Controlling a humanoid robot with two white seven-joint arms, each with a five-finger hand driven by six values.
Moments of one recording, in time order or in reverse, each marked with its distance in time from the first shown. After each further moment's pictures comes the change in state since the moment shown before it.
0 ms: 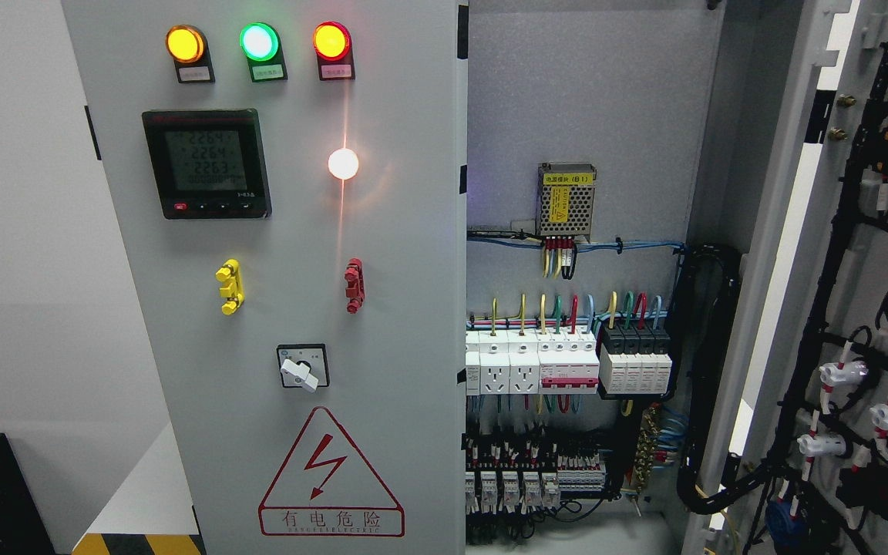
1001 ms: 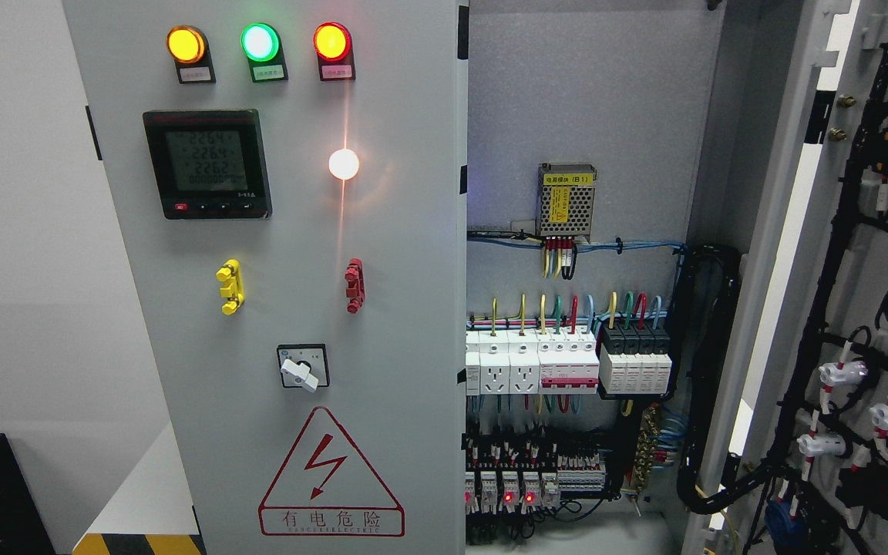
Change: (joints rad) left arm -0.025 -0.214 0.360 0.612 -0.483 -0.108 0.168; right arm 0.000 0.000 0.000 -0.001 0.000 0.000 0.000
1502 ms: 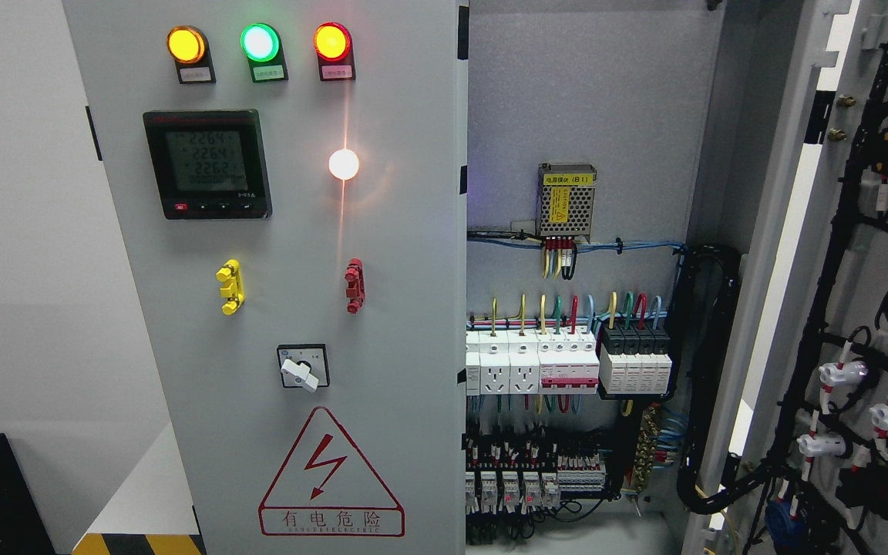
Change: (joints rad) left arm -0.025 -0.065 0.078 0.095 -0.040 -0.037 0.108; right arm 0.011 -0.001 0.000 -0.015 0.000 0.000 0.000
